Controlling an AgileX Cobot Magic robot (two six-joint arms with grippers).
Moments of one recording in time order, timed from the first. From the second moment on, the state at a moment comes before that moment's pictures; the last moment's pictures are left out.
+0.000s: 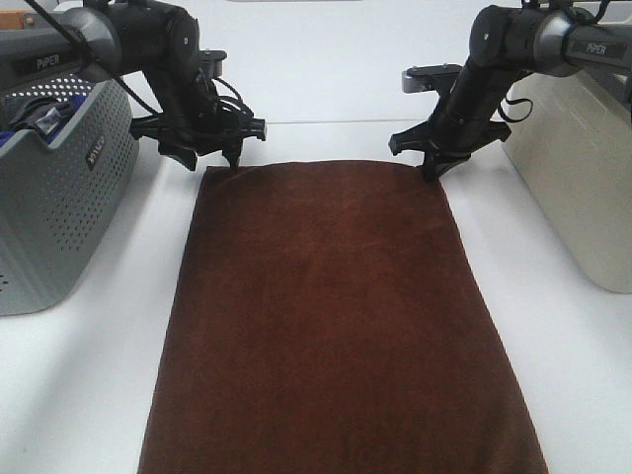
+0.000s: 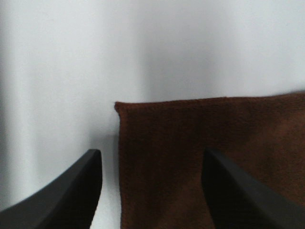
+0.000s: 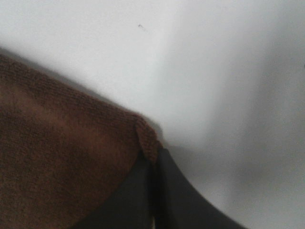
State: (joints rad) left arm -0.33 2.57 -2.23 0.07 0.89 -0.35; right arm 0.21 2.55 -2.11 0.08 0.88 -0.17
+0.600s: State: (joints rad) left arm -0.32 2.62 -2.23 0.08 0.86 -0.37; right arm 0.21 2.55 -2.11 0.08 0.88 -0.17
